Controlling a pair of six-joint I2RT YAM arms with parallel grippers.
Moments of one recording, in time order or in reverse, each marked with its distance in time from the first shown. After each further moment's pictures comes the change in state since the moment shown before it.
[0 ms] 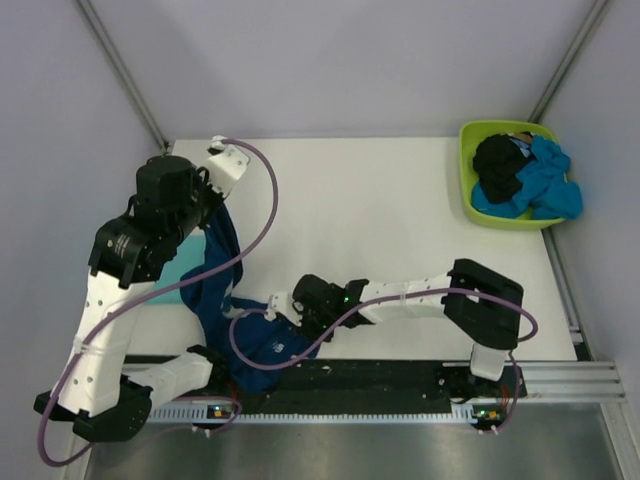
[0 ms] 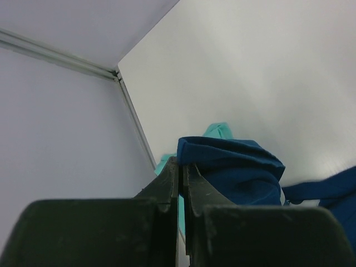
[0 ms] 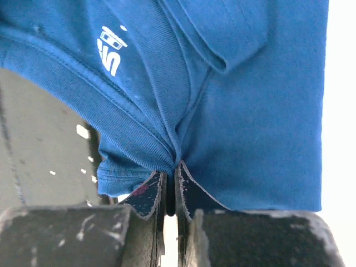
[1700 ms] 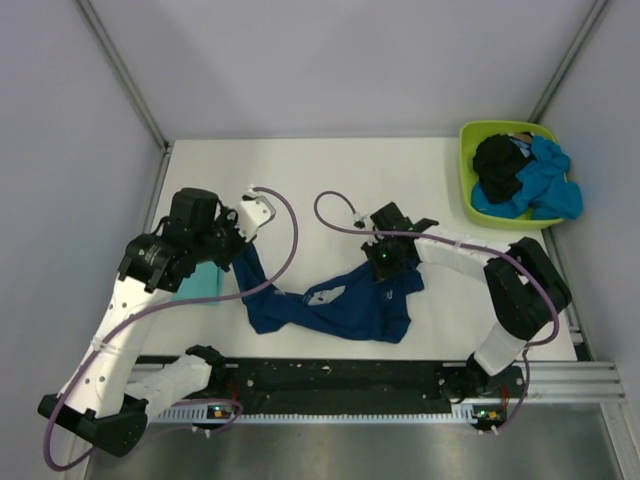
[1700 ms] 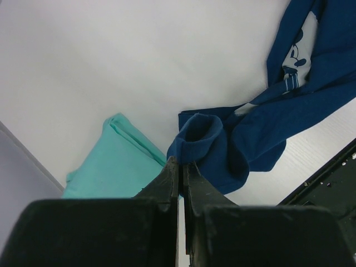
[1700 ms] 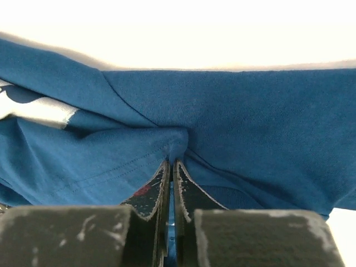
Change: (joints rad) left arm 0.004 -0.092 -0.335 -0.029 0.369 0.005; right arm -0.617 -0.150 -0.053 -0.268 0.076 0.300
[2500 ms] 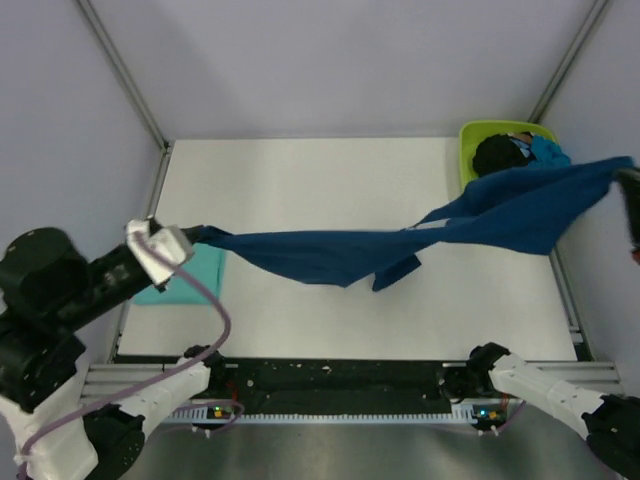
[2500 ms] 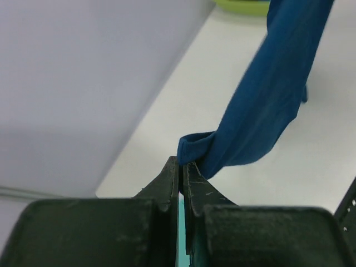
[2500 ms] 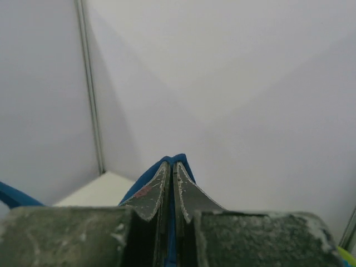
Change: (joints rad) left arm 0.016 -0.094 0.593 -0.188 0.232 0.123; right arm -0.002 -0.827 1.038 -0.319 0.285 -0.198
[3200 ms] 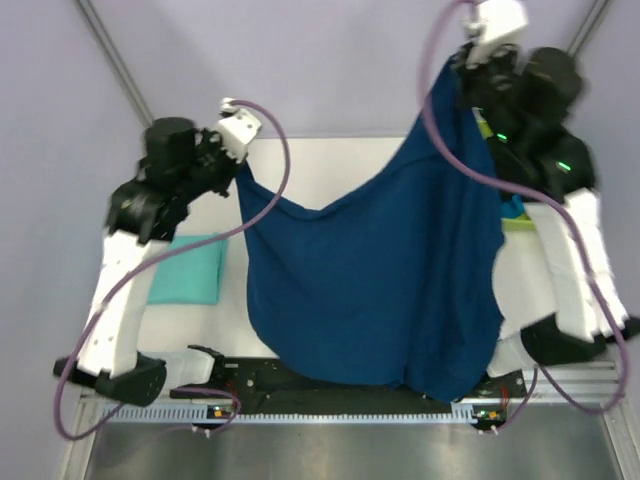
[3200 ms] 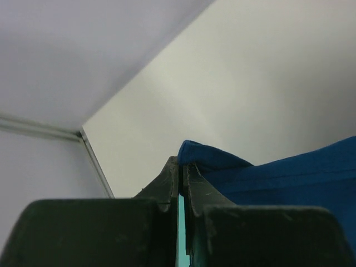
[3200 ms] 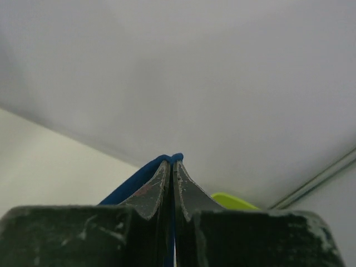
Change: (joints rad) left arm 0.051 0.305 -0.039 0.290 -0.263 -0.164; right arm -0.159 0.545 0.146 0.203 0.066 -0.251
